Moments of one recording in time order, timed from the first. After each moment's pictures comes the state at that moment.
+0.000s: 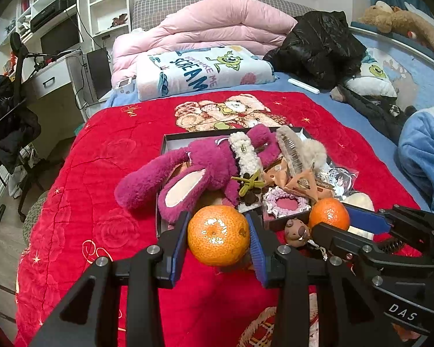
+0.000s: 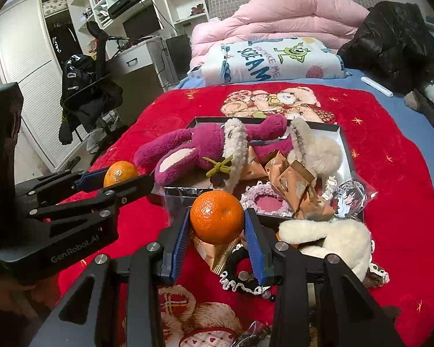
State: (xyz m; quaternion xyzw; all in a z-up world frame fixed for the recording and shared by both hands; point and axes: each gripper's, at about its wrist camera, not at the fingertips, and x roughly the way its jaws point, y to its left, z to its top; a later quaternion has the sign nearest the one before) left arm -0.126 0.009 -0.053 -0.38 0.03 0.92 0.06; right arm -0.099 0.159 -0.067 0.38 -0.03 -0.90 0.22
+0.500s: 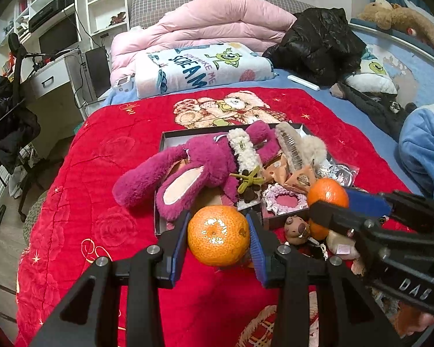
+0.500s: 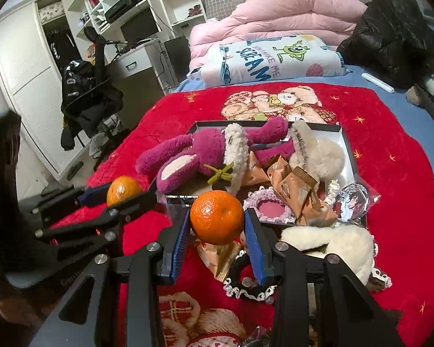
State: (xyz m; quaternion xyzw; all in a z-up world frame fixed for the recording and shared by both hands) left arm -0.118 0.008 -0.054 -0.39 0.03 0.92 0.06; right arm -0.109 0.160 -0.060 0.38 -0.05 -0.90 0.22
